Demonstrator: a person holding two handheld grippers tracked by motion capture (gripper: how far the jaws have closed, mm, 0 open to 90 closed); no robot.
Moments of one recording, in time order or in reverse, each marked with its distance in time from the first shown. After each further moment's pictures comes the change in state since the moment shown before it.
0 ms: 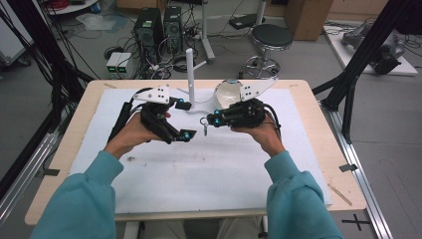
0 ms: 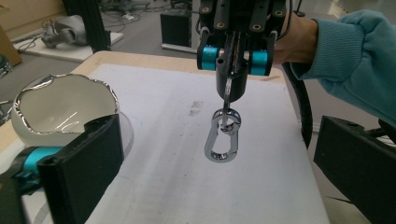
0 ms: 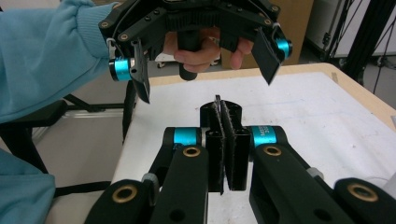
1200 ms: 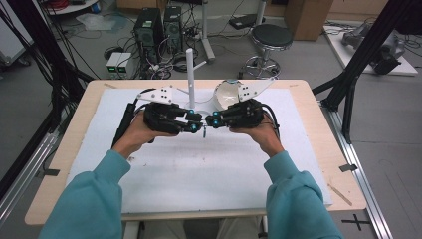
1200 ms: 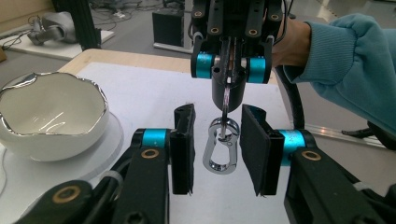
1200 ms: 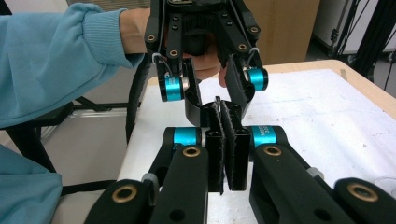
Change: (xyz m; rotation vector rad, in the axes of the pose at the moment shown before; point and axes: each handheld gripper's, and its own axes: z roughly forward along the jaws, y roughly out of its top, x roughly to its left) left arm 0.001 -0.001 0.006 0.003 -0.036 -0.012; right arm -0.001 -0.002 0.004 0.008 0.029 0.025
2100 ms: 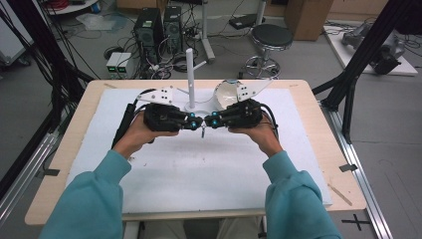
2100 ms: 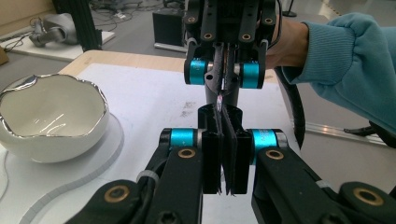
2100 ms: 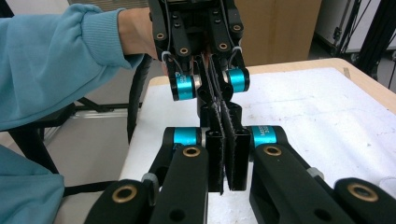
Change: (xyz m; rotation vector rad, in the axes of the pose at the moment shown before) left arm -0.002 0.001 0.000 -0.002 0.006 0.003; right arm -0.002 -0.001 0.003 0.001 0.004 0.007
